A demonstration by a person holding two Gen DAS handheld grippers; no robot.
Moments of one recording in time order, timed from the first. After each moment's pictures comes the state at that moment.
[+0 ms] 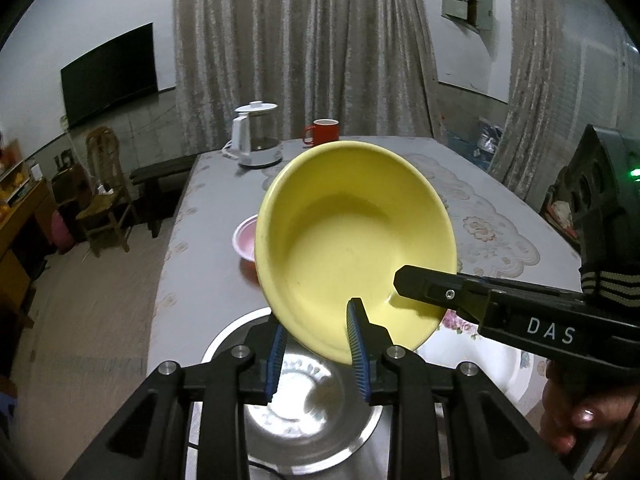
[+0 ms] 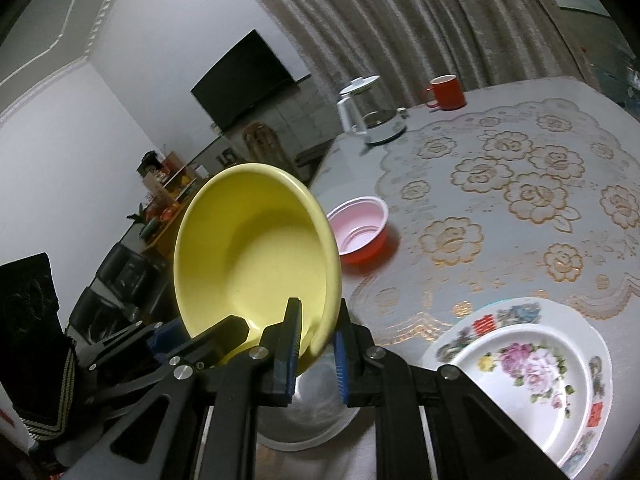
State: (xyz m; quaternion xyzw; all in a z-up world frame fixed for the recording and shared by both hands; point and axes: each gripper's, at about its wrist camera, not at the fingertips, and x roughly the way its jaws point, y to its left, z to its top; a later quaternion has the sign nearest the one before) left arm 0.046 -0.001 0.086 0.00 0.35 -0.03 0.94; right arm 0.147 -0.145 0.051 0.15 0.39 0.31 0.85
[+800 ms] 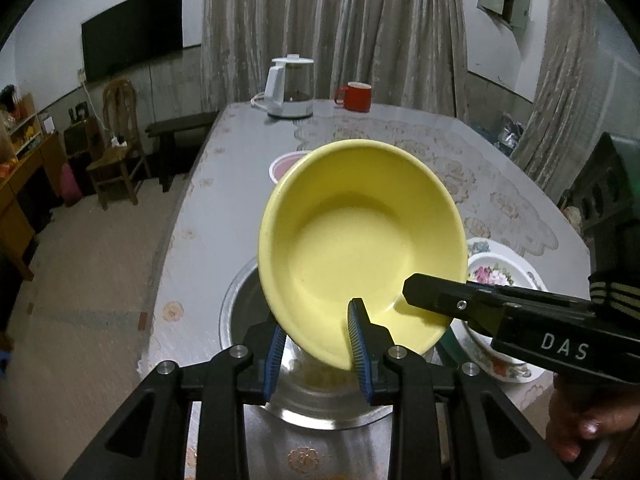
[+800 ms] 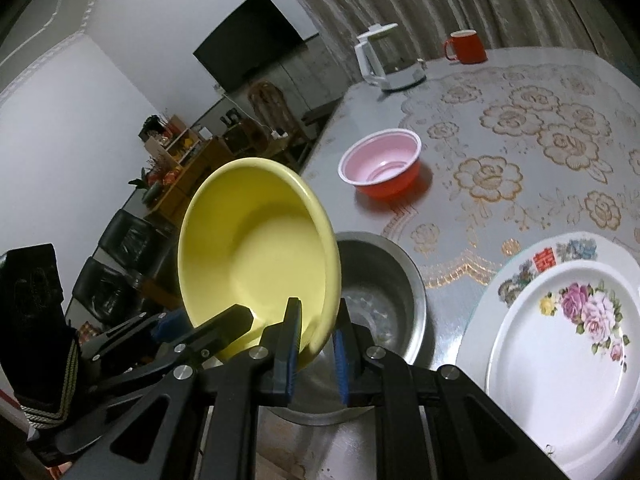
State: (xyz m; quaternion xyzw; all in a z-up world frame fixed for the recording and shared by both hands) left arm 0.032 0.040 0.037 -0.04 0.41 -0.01 0.91; right arm 0.129 -0.102 0.008 0.13 0.45 0.33 0.82
